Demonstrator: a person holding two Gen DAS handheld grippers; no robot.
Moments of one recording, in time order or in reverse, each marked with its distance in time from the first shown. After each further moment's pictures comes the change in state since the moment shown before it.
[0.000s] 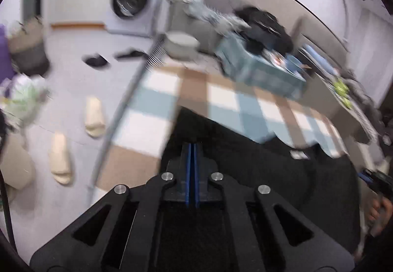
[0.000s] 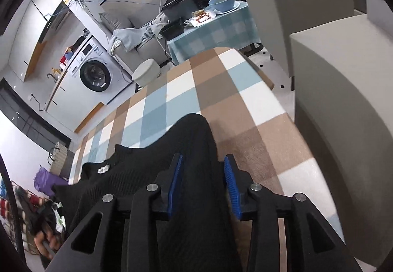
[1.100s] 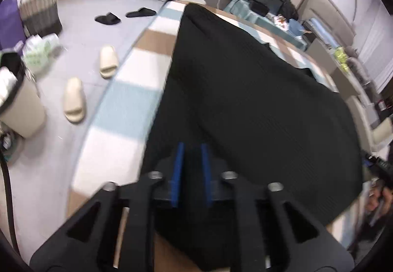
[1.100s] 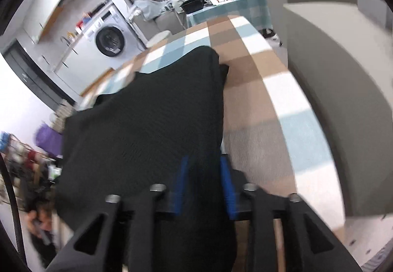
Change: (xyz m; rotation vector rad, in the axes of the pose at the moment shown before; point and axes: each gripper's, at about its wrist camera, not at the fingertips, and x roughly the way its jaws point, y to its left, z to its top) left arm -0.105 0.013 -0.165 -0.024 0.229 -0.045; right arm -0.078 -0.014 -0.115 -0.109 0.131 0.063
